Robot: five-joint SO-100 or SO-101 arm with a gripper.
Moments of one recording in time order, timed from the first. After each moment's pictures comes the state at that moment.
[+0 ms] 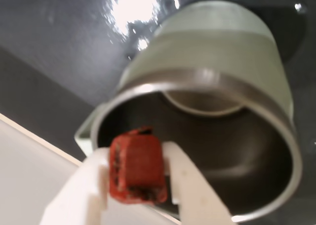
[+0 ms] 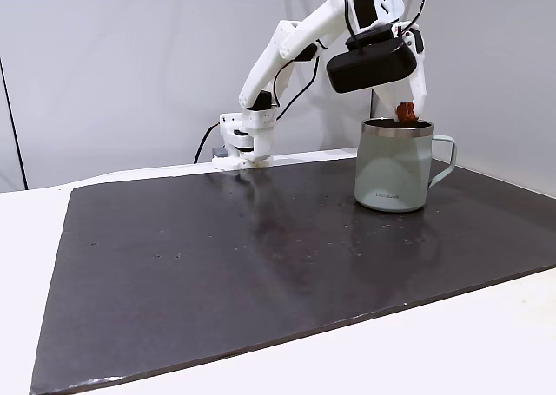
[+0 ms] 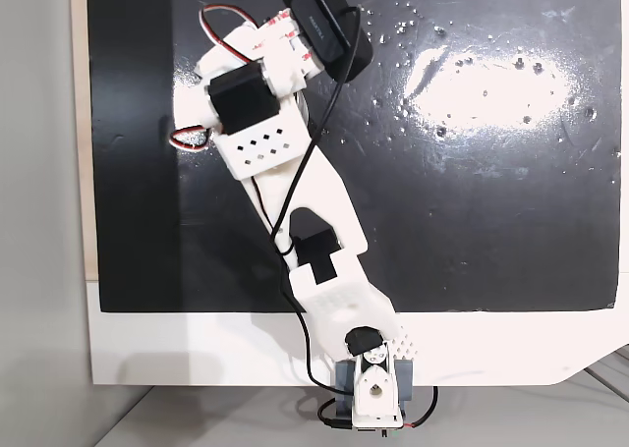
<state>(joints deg) -21.9 57.6 17.4 102.7 -14.8</state>
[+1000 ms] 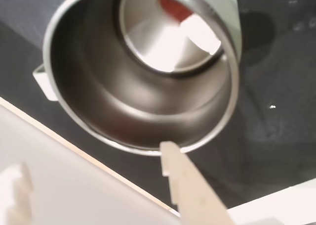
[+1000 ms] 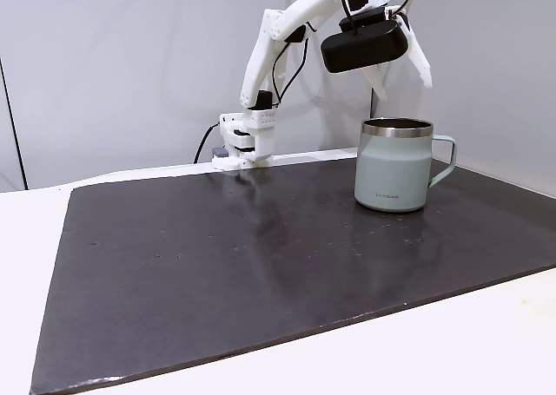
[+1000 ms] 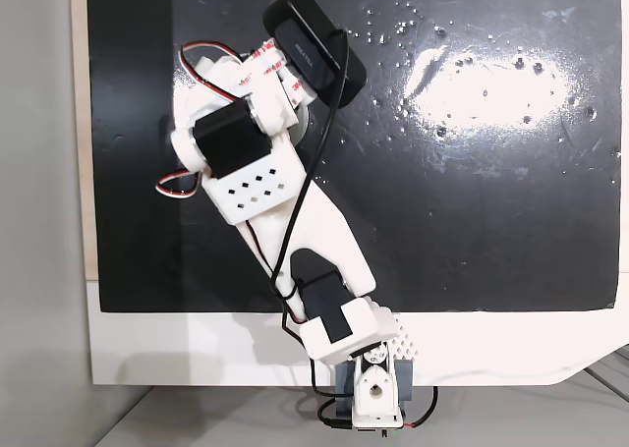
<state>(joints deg) -24.6 74.4 36.7 102.7 -16.6</state>
